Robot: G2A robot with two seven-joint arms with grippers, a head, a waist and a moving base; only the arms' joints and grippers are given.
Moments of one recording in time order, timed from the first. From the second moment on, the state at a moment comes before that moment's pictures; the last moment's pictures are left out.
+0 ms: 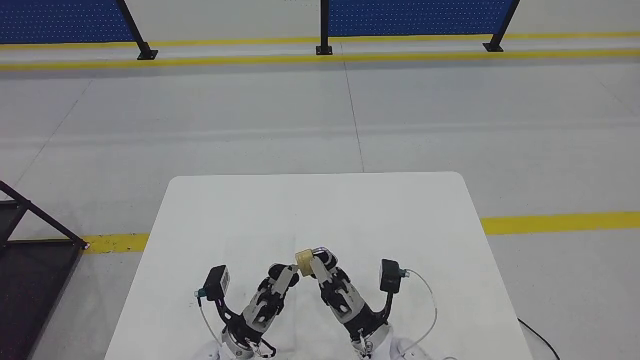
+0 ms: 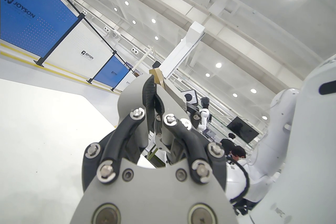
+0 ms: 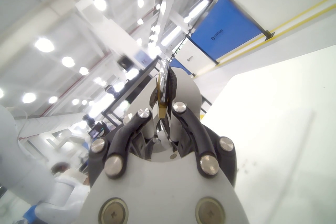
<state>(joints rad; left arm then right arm) 1.85 -1.19 -1.13 -1.56 0.74 -1.00 0.59 -1.76 -1.30 0.88 -1.68 -0.64 -0.58 -0.37</state>
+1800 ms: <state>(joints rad) 1.82 -1.22 -1.09 -1.51 1.42 -0.51 1.11 -1.78 -1.30 0.91 -1.72 -0.55 -0.55 -0.31</state>
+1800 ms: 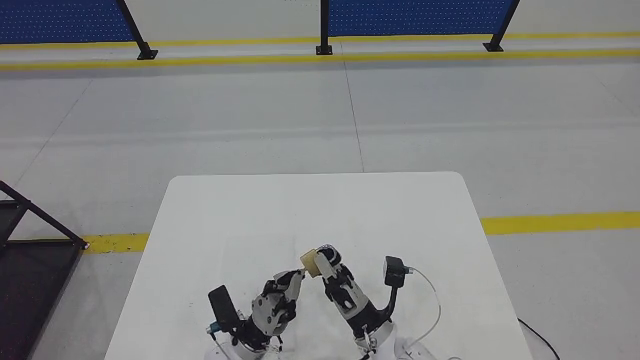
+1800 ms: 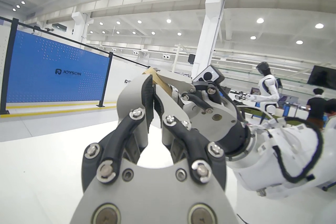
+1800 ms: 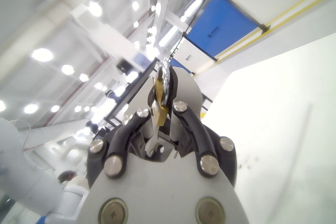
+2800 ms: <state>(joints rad) 1.77 -1.23 -1.03 -1.43 1.54 -0.21 1.27 -1.79 -1.30 0.91 -1.72 -0.55 -0.55 -0.32</state>
